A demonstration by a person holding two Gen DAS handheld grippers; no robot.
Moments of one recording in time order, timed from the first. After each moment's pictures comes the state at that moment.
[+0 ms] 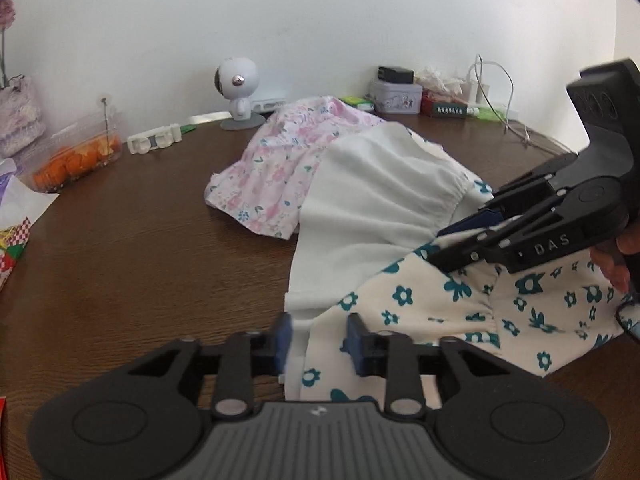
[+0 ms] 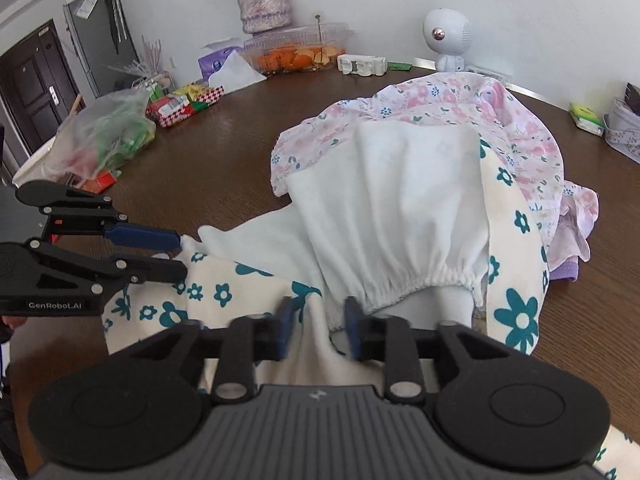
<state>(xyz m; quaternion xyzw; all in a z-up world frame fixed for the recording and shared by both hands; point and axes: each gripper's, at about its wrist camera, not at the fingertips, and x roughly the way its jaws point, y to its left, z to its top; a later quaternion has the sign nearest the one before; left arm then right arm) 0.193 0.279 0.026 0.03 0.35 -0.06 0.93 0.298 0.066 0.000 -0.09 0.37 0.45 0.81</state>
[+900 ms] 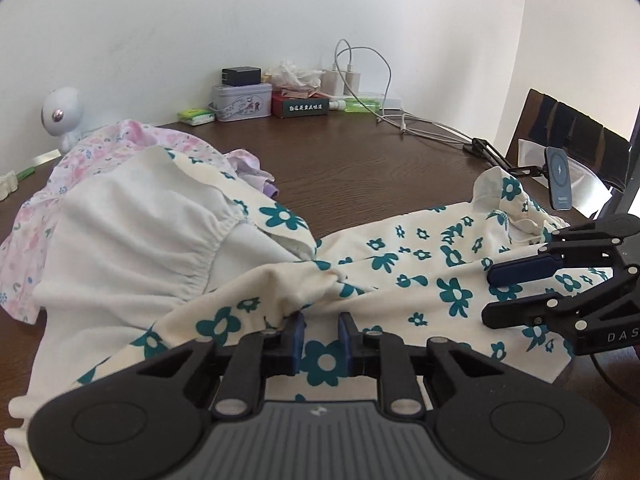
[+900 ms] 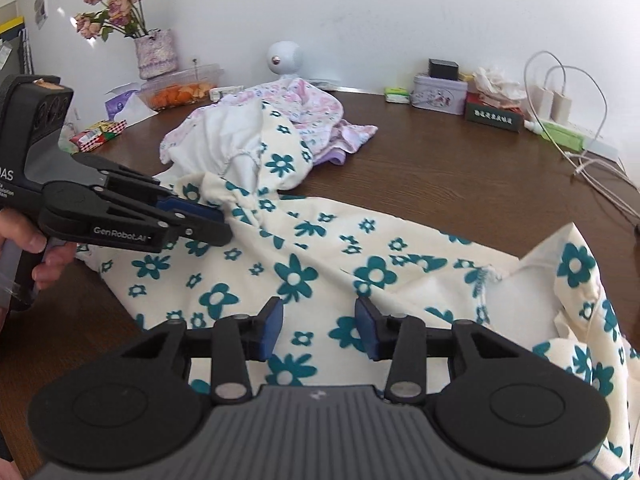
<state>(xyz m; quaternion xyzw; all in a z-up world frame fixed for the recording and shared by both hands) 0.251 0.128 -0.007 0.04 0.36 -0.21 0.91 0.222 -0.114 -0.020 -0.06 0.35 0.29 0.89</state>
